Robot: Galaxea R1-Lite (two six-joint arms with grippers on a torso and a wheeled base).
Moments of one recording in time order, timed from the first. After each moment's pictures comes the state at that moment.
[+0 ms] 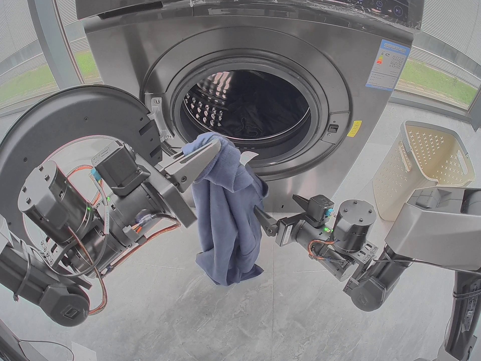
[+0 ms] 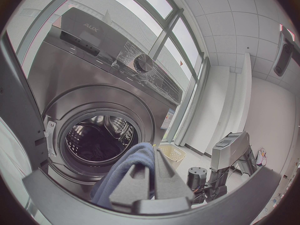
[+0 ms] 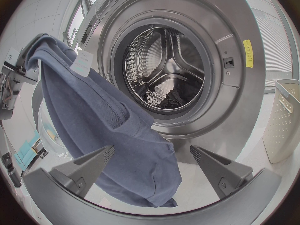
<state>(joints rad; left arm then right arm) -0.62 1.70 -0.53 -1.55 -0.22 -0.16 0.64 2.23 -0.75 -1.53 -0.11 0.13</state>
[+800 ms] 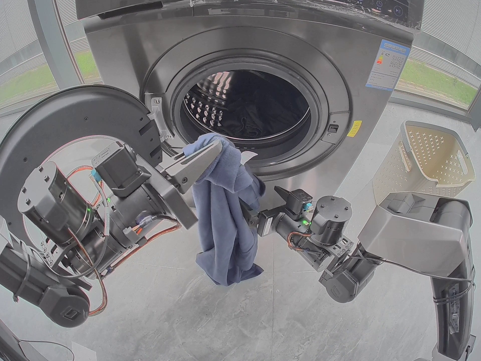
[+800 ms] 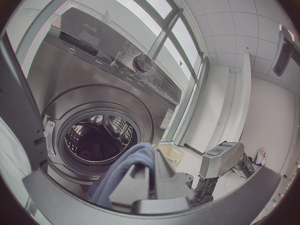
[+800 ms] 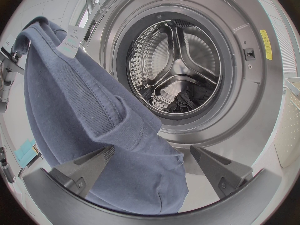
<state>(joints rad) -0.63 1.70 -0.52 -1.55 -0.22 -0.16 0.64 2.38 -0.98 -1.52 -0.07 0.11</state>
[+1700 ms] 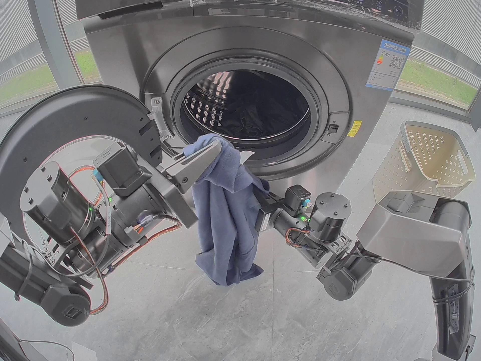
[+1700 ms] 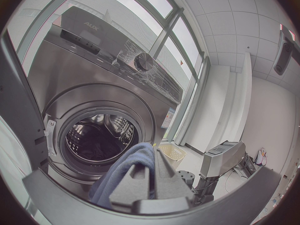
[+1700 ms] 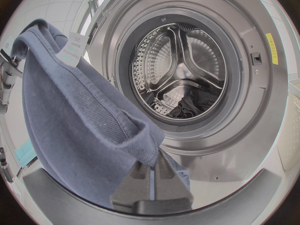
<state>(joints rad) -0.62 1.71 -0.53 -1.55 -0.22 -0.16 0.64 2.39 -1.02 -1.53 -0.05 0.10</state>
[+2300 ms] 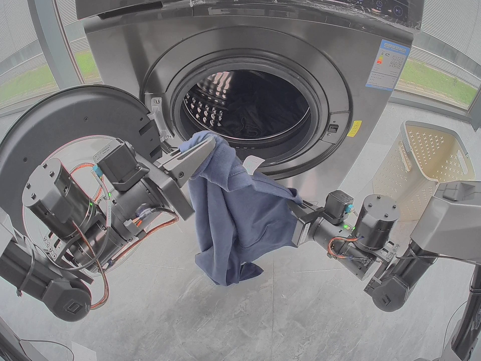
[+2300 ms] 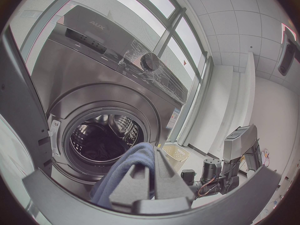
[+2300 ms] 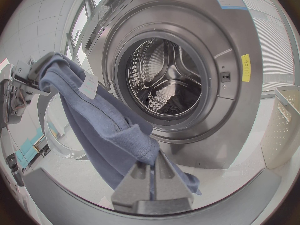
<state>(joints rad) -0.59 1.72 -0.54 -1.55 -0.22 -0.17 0.62 2.12 -0.63 -1.54 -0.07 0.11</state>
